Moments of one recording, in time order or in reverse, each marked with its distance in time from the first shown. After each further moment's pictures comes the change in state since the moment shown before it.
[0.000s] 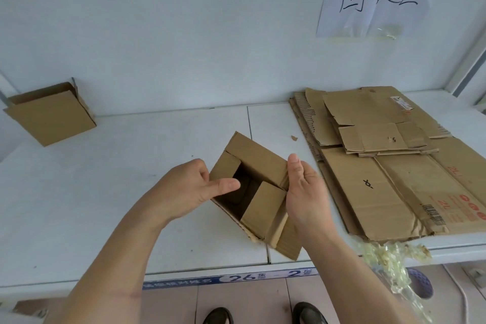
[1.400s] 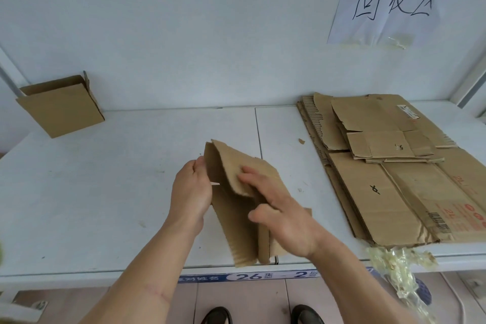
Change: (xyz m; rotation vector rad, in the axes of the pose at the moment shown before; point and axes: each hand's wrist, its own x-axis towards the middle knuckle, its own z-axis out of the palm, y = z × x) left_hand 0.023 -0.023 0.041 -0.556 0.479 -0.158; right_hand -0.025 -0.018 0.008 -0.431 -0.675 -0.194
